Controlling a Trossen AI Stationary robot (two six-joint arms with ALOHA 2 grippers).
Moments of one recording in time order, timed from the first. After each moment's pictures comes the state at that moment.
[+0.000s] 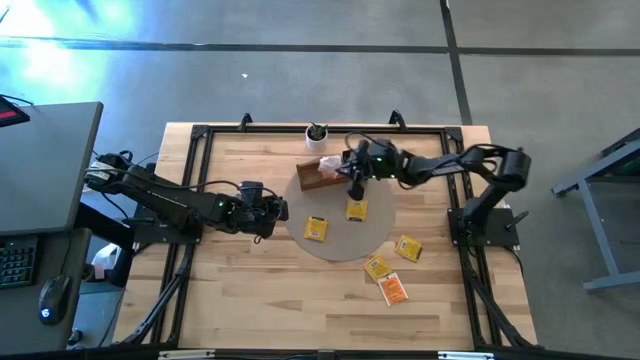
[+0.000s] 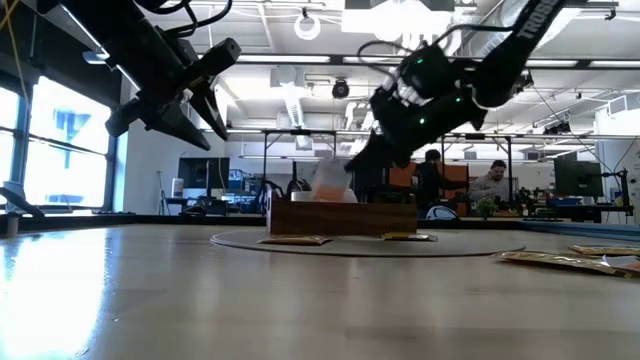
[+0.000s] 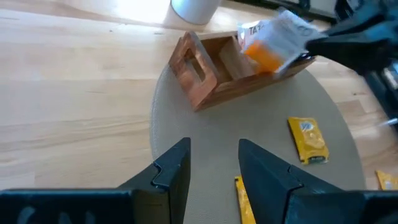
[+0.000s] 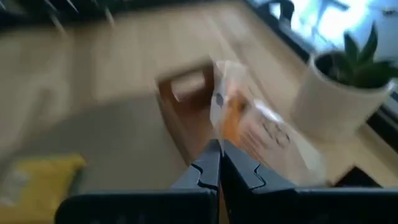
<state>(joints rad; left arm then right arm) -0.24 1.30 0.77 -0.47 -0.80 -1.47 -0.43 1.66 0.73 0.48 -0.18 -0.03</state>
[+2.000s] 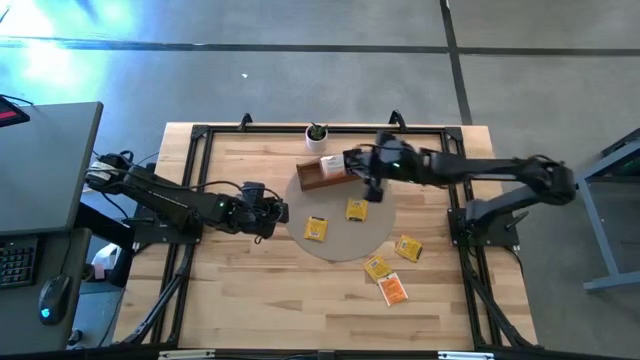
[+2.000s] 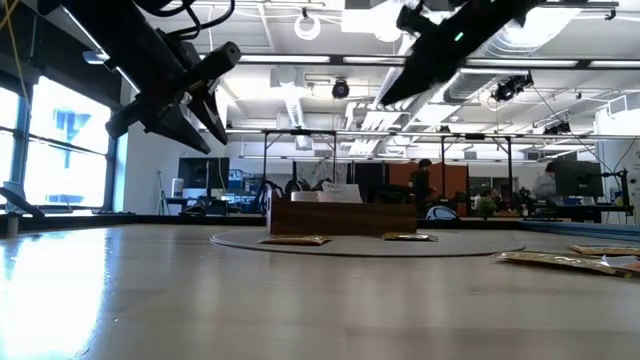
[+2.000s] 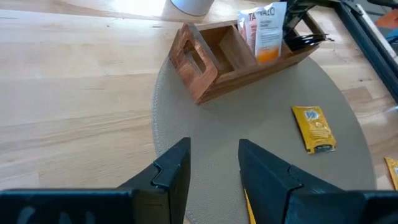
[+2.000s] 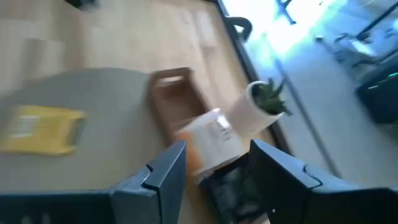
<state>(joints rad) -0.24 1.31 0.77 -0.47 -0.78 -1.43 -0.22 1.28 0.92 -0.22 0.23 -0.25</state>
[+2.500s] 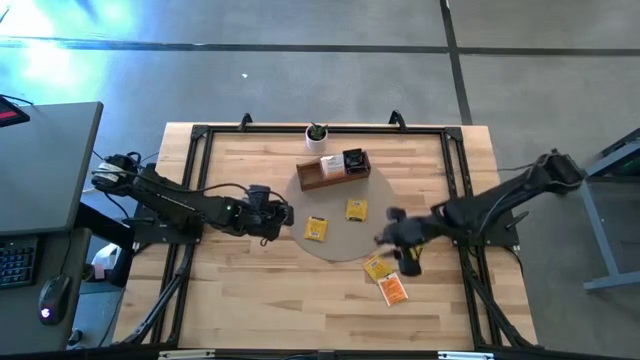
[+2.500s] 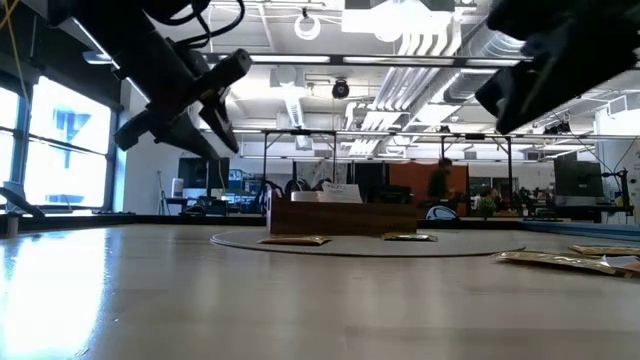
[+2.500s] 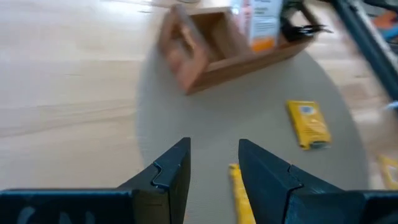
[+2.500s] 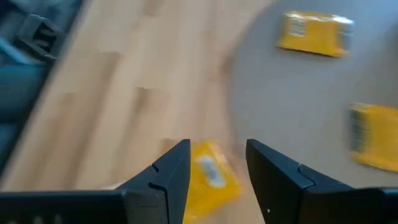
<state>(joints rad) -0.24 1.38 0.77 -0.37 -0.76 -1.44 0.34 1.15 0.61 -0.23 0.03 0.27</state>
